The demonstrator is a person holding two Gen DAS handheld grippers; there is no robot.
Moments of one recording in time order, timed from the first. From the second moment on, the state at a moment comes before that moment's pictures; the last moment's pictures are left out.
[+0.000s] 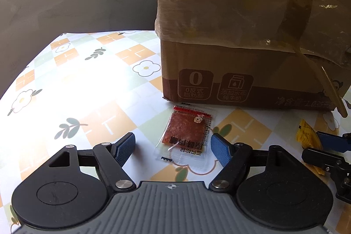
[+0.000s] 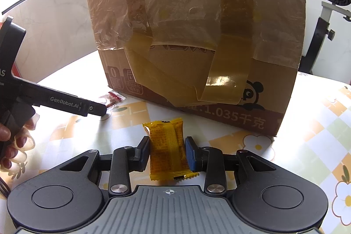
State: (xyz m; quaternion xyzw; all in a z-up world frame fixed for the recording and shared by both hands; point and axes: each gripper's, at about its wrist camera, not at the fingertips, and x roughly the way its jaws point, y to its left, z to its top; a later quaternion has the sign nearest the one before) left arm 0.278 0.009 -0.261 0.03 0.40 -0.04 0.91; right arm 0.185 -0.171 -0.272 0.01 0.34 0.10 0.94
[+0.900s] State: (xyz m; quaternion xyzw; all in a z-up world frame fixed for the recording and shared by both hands) left arm 0.235 0.007 -0.264 0.02 0.36 -0.09 0.93; right arm 0.186 -0.171 -0.273 0.02 0.34 0.11 0.93
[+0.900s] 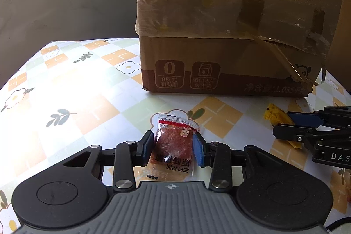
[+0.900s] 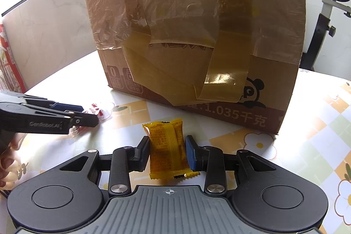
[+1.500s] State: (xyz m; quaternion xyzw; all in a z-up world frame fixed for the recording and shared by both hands) left arm 0.236 0.023 -0.261 0.00 0.37 -0.09 0.92; right arm 0.187 -0.169 -0.272 0.00 0.35 0.11 0.93
